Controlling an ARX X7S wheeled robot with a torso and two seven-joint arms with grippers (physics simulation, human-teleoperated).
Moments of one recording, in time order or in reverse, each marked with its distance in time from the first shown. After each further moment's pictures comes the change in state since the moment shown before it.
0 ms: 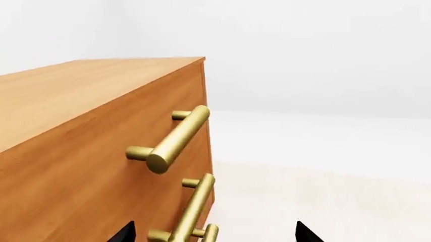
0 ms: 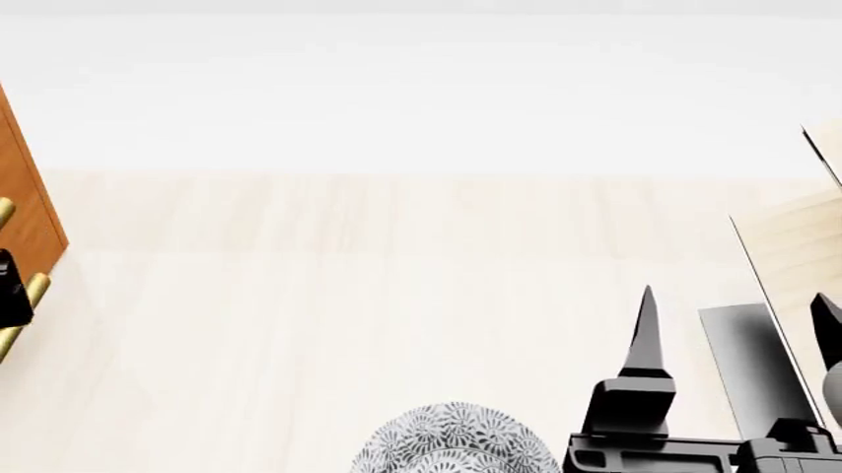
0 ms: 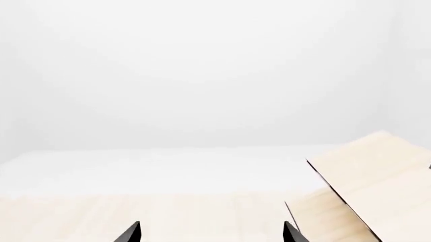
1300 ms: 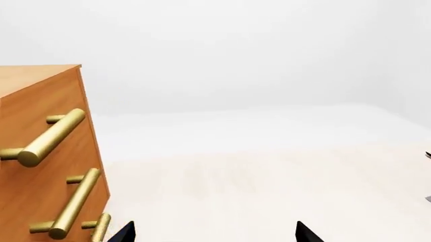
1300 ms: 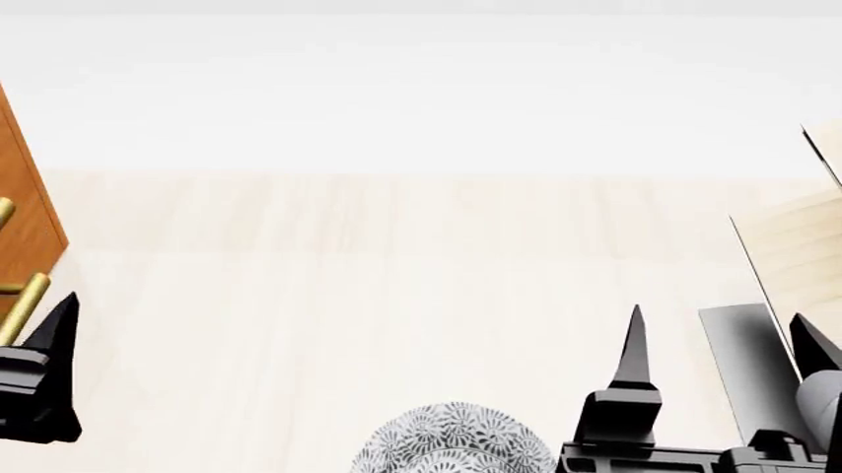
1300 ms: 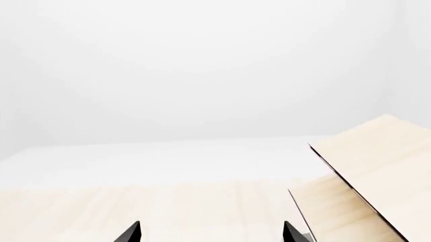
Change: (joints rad) left arm 0.176 -0.094 -0.170 0.491 -0.502 -0.223 -0.059; right arm -0.087 -0.026 -0.078 0.023 -0.185 -0.090 -0.110
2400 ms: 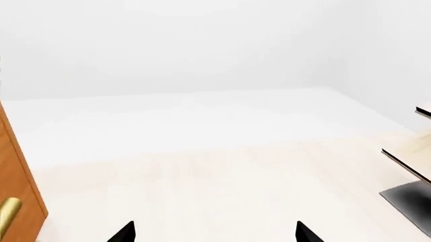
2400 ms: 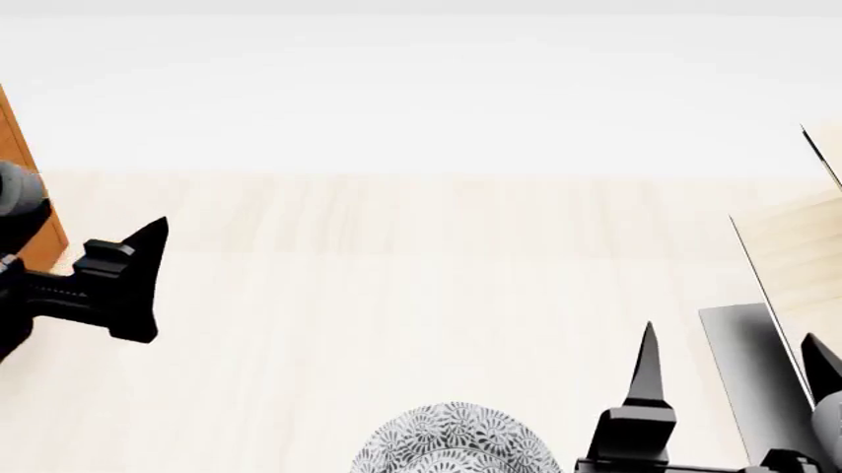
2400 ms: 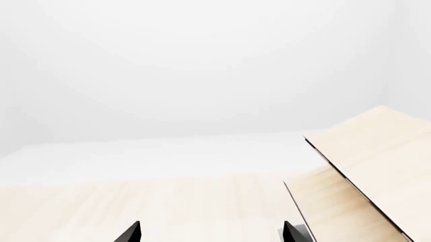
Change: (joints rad) left arm -0.392 0.087 0.231 -0.350 -0.006 -0.083 0.089; right arm -0.077 0.022 0.011 0.003 -0.023 -0.063 -0.027
